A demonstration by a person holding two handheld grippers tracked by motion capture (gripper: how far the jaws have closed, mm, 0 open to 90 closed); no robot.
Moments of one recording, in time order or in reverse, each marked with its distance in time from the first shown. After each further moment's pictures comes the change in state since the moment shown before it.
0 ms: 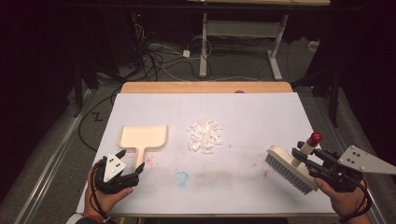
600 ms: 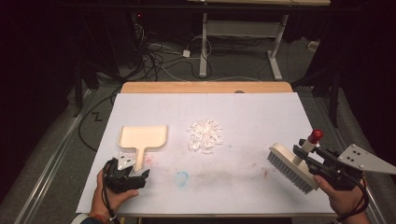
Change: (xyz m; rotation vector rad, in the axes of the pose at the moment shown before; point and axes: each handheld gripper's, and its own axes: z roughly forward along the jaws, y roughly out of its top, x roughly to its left) left arm -0.006 -0.004 0.032 0.277 -0.047 -0.136; right arm -0.001 -0.001 0.002 -0.008 -0.056 0.019
